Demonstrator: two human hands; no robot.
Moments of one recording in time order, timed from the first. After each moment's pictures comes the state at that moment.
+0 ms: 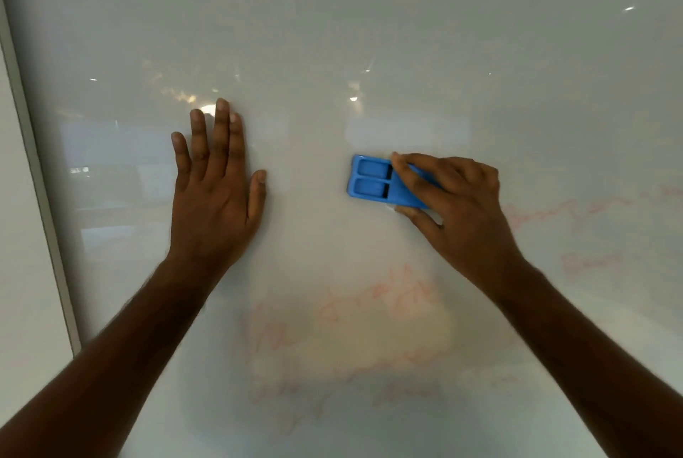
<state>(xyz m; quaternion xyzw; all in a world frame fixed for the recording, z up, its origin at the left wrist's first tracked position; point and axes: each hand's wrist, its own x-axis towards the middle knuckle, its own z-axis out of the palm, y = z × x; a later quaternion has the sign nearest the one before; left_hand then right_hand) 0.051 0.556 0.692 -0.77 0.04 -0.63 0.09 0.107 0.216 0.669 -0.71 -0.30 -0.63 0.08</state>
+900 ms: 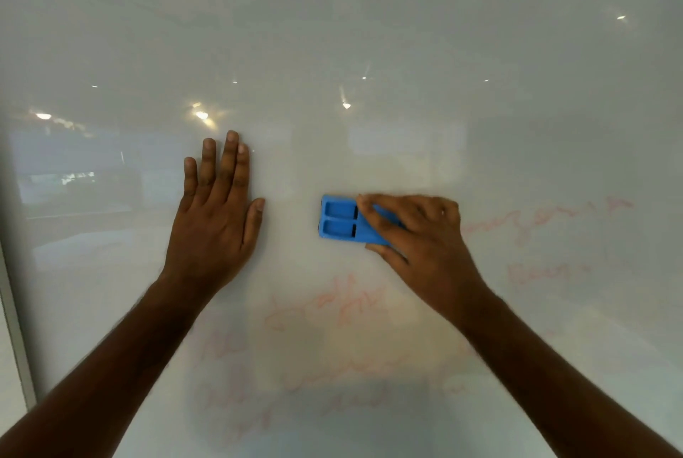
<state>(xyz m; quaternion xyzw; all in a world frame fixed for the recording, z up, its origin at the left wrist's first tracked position) 0.066 0.494 0.674 -0.78 0.08 -0.62 0.11 0.125 0.175 0.639 -0.69 -0.33 -0.64 0.04</state>
